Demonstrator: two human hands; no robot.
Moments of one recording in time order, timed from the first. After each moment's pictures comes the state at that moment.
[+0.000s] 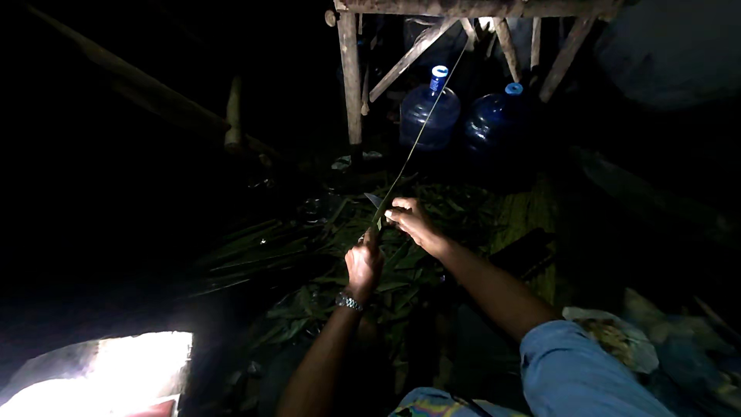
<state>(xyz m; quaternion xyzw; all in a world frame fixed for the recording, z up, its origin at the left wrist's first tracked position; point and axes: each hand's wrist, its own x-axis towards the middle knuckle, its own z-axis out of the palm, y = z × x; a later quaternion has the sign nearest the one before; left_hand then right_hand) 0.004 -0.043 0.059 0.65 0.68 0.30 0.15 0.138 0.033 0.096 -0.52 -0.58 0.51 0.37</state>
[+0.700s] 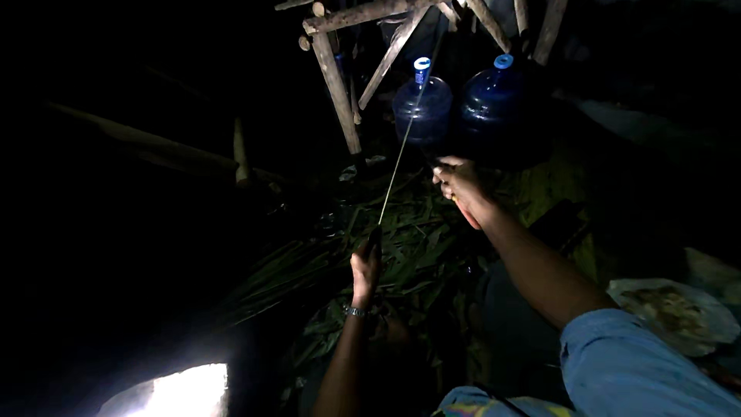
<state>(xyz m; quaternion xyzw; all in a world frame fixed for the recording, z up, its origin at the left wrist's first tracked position) -0.021 -0.025 0.042 0.53 0.63 0.42 0.37 0.225 0.066 0.122 -0.51 -0.44 0.51 0.54</state>
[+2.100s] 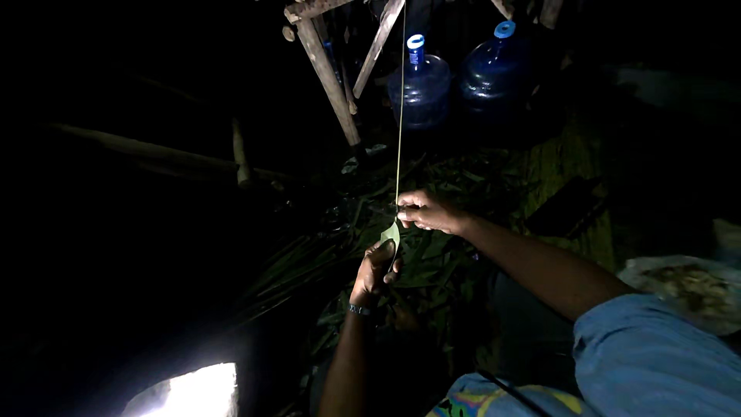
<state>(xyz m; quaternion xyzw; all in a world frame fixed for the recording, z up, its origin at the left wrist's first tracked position) -0.020 -0.037 0.049 0.32 0.35 0.42 0.77 0.189 0.028 0.108 -0.38 -0.65 0.58 0.32</state>
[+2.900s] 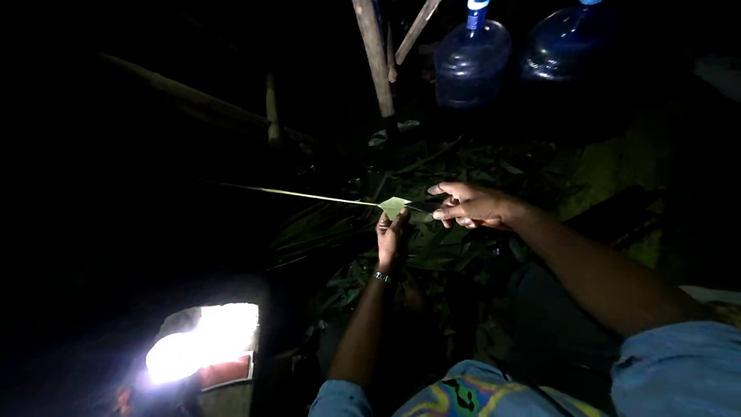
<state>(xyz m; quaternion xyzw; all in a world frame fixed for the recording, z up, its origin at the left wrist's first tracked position) 0.001 -0.026 0.038 0.24 0.46 0.65 0.56 0.197 0.025 0.113 -0.42 -0.59 0.68 0.16</state>
